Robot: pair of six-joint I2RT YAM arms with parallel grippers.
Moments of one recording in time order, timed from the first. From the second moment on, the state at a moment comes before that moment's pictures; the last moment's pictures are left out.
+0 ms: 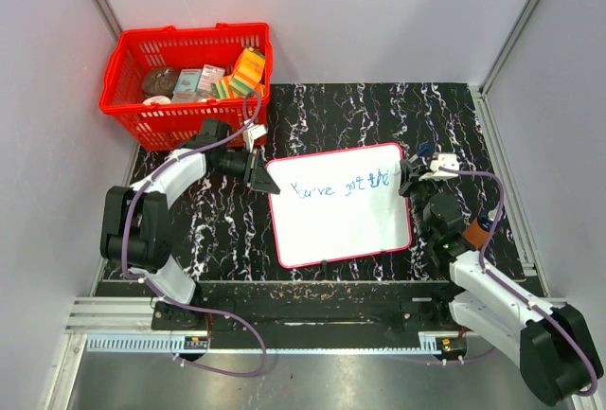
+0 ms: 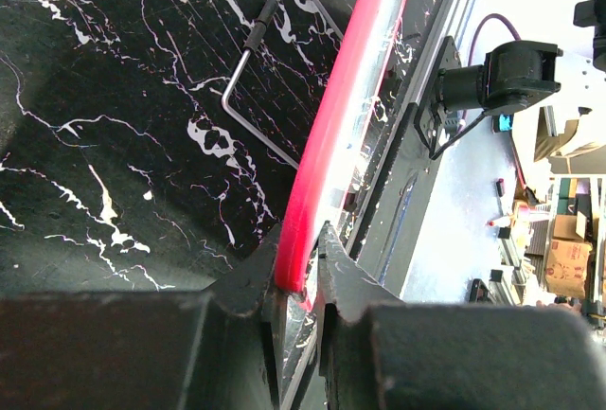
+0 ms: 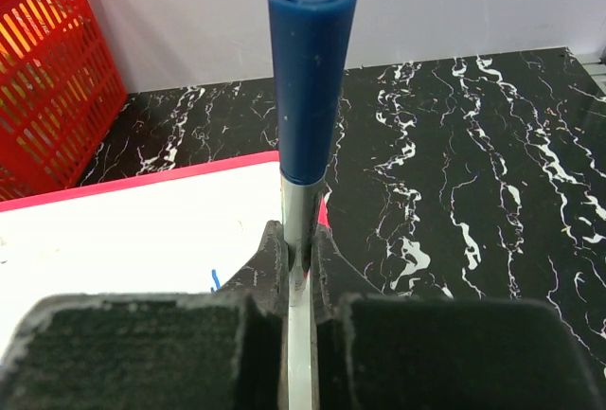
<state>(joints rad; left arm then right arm) -0.18 1.64 1.11 -0.58 1.06 0.08 0.43 0.87 0.29 0.66 0.36 0.15</state>
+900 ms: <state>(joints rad) -0.18 1.64 1.11 -0.58 1.06 0.08 0.43 0.78 0.26 0.58 0.30 0.17</state>
